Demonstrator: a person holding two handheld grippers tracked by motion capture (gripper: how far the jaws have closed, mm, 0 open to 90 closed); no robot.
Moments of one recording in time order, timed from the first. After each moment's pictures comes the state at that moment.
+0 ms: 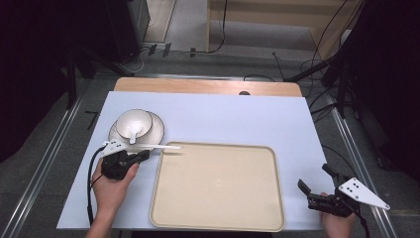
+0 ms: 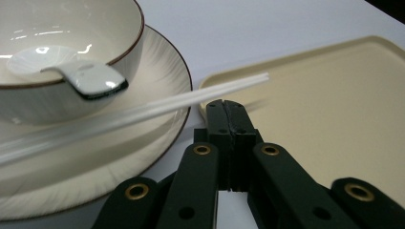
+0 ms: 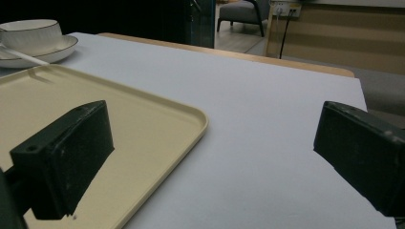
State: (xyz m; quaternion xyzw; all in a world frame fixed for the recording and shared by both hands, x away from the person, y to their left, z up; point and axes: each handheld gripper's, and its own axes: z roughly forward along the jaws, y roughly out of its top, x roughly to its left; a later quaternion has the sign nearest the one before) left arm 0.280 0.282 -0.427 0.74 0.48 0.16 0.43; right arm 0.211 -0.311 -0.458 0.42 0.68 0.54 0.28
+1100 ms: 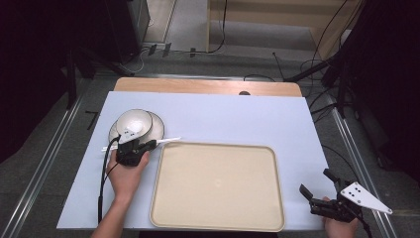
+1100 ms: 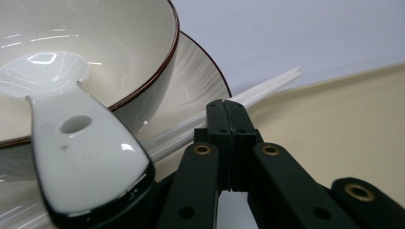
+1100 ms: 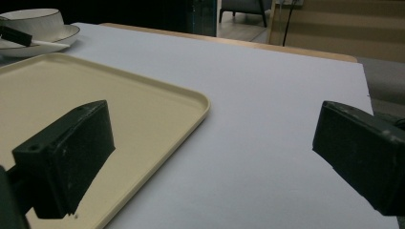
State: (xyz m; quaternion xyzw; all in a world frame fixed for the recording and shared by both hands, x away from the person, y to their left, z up) left arm 0.321 0.264 -0.450 0.72 0.52 0.19 0.41; right arm 0.201 -0.317 -0.463 0.42 0.68 0.53 0.27
